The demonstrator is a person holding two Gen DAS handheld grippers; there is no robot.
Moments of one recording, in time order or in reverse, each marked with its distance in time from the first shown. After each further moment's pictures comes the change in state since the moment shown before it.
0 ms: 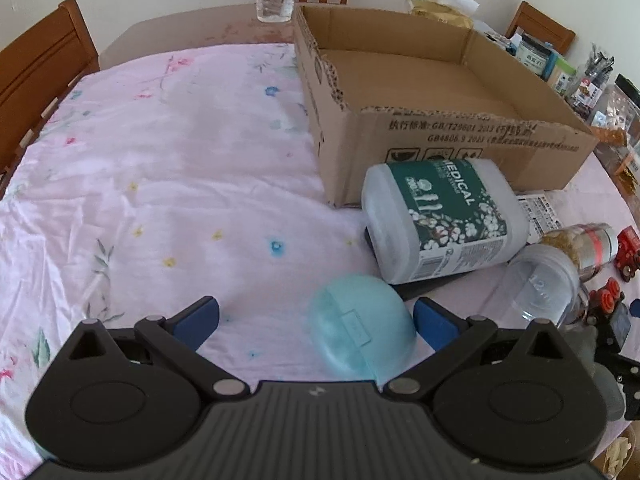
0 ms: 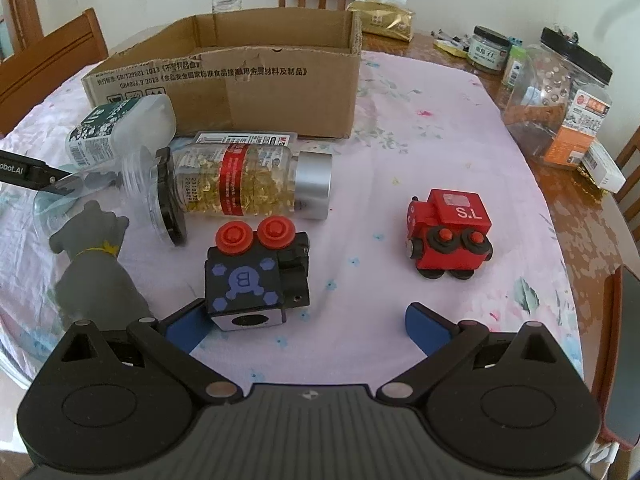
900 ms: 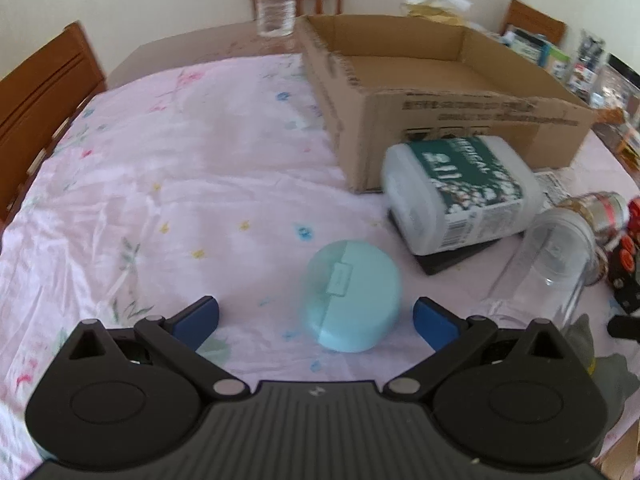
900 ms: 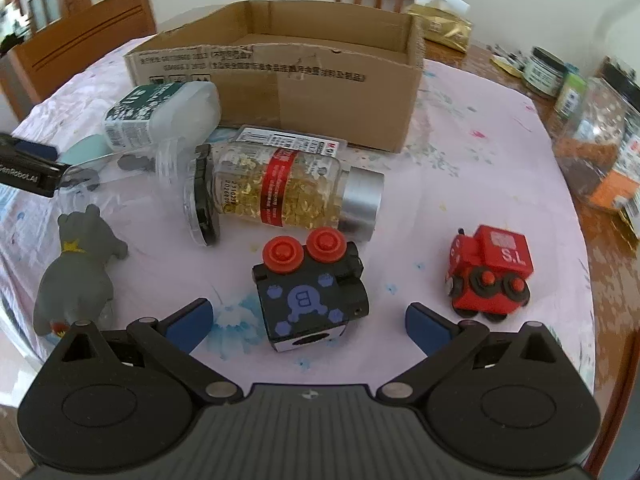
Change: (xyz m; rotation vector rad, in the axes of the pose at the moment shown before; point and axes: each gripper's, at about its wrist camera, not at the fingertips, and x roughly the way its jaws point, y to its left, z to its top) left arm -0.005 0.007 -0.019 0.082 -0.070 0.031; right arm 0.010 0.007 0.014 -0.151 0.017 0.105
